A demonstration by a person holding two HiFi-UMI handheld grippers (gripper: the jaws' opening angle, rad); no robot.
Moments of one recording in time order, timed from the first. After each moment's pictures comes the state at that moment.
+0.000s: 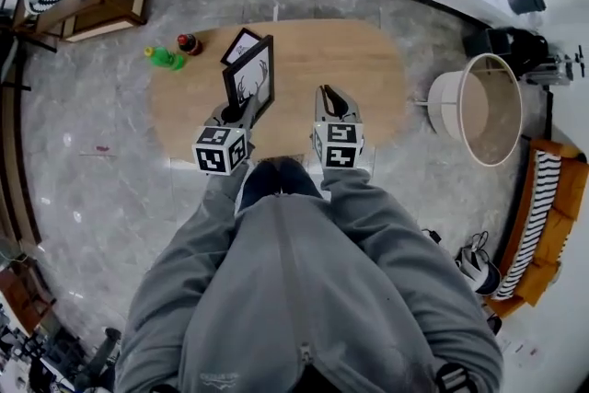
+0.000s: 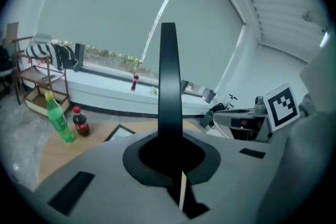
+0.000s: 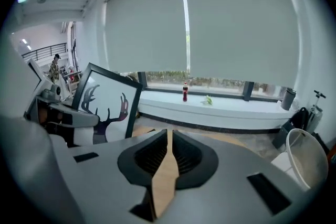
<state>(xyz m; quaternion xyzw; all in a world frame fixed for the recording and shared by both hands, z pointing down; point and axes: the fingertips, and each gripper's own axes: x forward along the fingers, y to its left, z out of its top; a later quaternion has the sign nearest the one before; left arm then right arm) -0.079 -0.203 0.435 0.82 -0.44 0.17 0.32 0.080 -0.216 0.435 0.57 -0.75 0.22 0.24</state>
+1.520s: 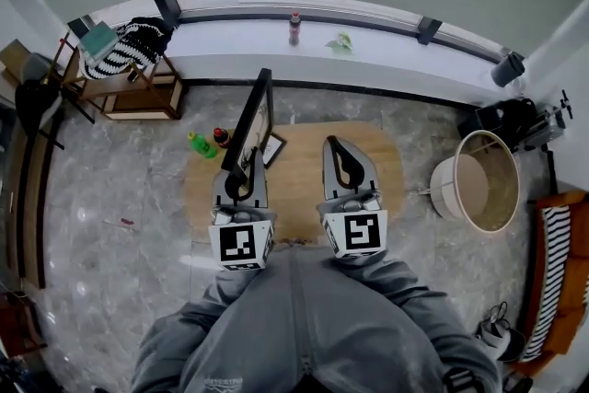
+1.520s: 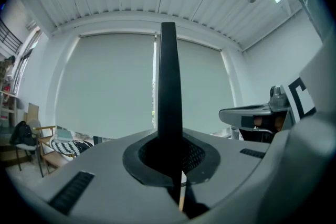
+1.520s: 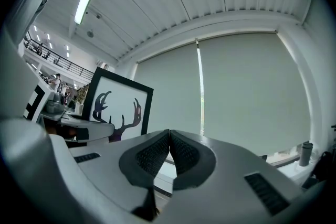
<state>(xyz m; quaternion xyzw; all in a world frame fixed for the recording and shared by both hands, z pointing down) -0.086 -0.128 0.075 0.81 -0.59 0.00 -0.03 0.040 -0.138 0.063 0.55 -0.83 -0.05 -0.01</state>
